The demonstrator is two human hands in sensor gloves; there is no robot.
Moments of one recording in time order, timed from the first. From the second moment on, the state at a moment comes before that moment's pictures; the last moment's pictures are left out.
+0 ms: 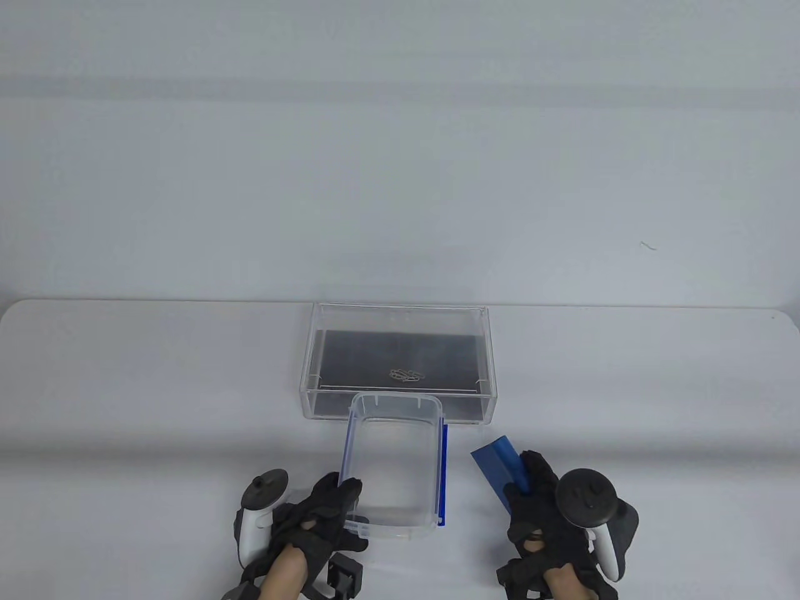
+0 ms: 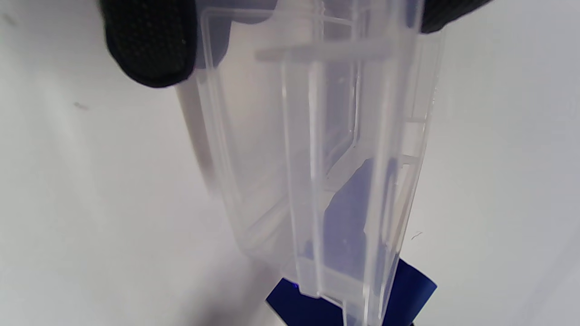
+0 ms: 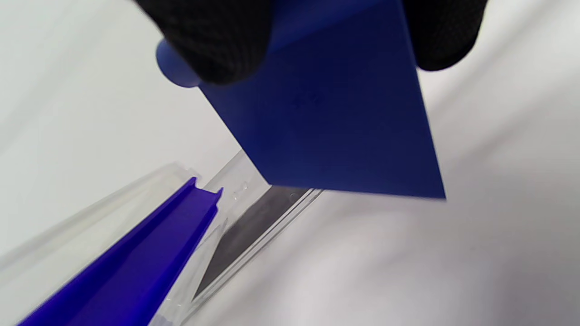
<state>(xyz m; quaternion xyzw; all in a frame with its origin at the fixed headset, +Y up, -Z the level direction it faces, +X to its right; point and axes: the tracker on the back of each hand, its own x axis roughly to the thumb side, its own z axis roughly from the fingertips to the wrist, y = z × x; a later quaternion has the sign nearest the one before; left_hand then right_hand) -0.163 -0.789 -0.332 -0.28 0.07 0.68 0.68 0.201 -0.730 -0.325 -0.07 -0.01 0.92 0.38</state>
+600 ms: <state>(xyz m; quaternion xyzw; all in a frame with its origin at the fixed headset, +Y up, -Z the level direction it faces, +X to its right) -0.155 -0.797 -0.339 -0.30 0.08 0.67 0.67 0.123 -0.651 -0.439 0.06 -0.07 0.96 0.27</state>
